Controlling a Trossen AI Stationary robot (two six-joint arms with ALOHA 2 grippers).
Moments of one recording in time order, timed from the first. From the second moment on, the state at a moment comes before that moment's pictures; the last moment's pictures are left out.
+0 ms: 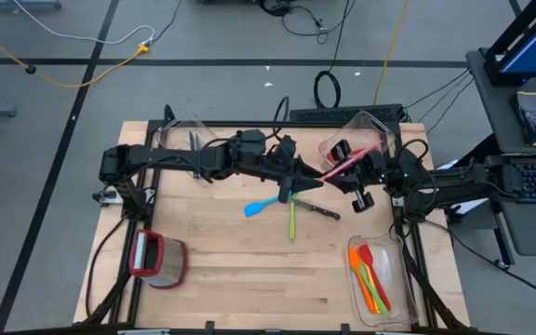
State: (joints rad) left arm 0.08 1.77 1.54 0.21 0.29 -0.54; right arm -0.14 1.04 0.49 1.14 -0.42 0.24
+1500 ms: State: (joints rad) left arm 0.29 1.73 1.53 -0.51 -0.03 -0.19; right arm -0.14 0.50 0.49 -0.12 -0.59 1.27
